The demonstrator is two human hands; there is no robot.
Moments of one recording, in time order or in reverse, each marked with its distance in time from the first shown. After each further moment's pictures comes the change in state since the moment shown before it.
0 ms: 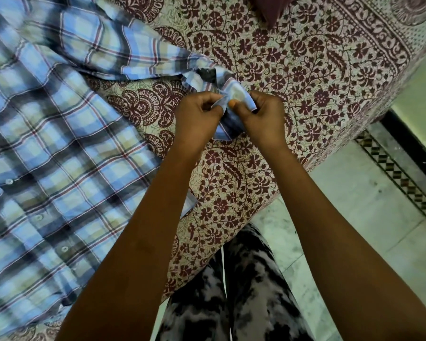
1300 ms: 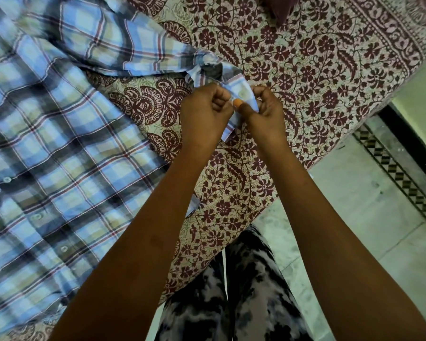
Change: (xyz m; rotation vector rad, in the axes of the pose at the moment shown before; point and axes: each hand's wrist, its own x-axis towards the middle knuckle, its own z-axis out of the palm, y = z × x) left_hand 0.016 -0.011 0.007 0.289 0.149 0.259; right_hand 0.000 -0.006 0.010 0.402 -0.006 0.189
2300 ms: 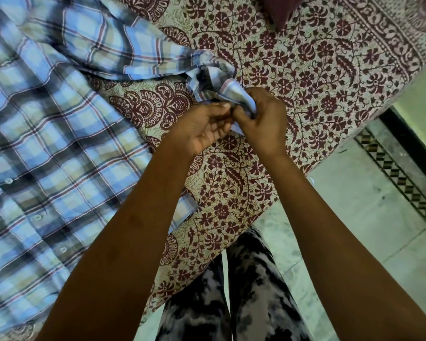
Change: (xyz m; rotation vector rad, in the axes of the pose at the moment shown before) left_hand 0.012 0.004 -0.011 -0.907 -0.360 -0.813; right_hand 0.007 0.004 -0.009 -0.614 0.059 -0.460
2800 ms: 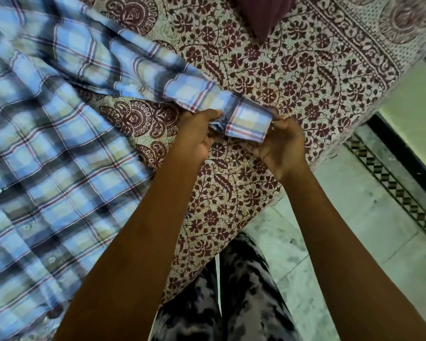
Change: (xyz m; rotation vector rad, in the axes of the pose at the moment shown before) left_hand 0.008 -0.012 0.026 -0.121 0.175 0.085; right_hand -0.015 0.032 -0.050 1.085 -0.192 0.707
